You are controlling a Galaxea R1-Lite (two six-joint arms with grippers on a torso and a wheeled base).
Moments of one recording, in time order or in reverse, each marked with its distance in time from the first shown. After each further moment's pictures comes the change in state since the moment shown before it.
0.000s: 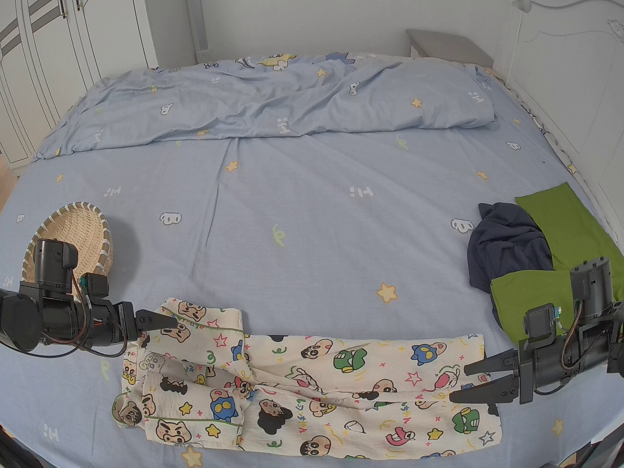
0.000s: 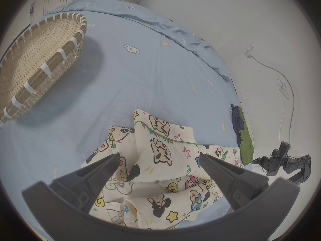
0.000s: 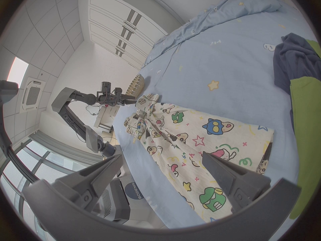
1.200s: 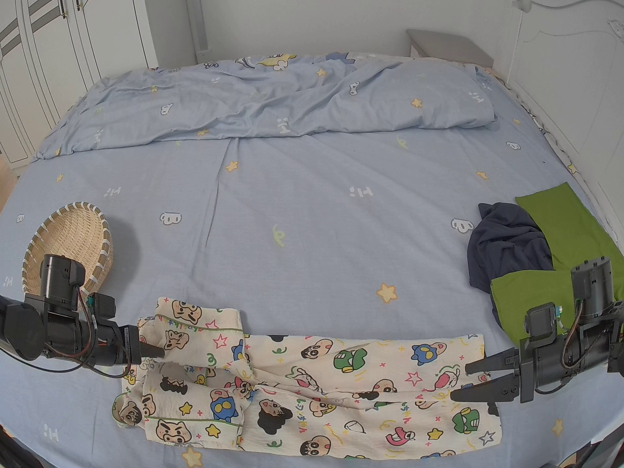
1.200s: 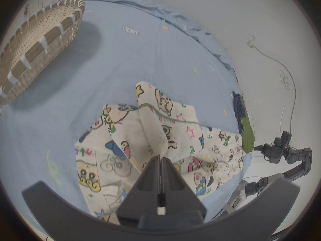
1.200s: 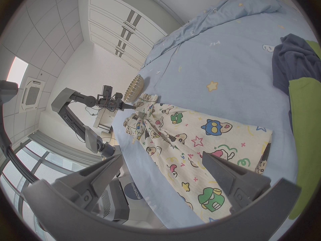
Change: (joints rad) left arm -0.017 0.010 0.046 0.065 -0.008 0.057; right arm -0.008 -0.001 0.000 -0.001 -0.001 -0.004
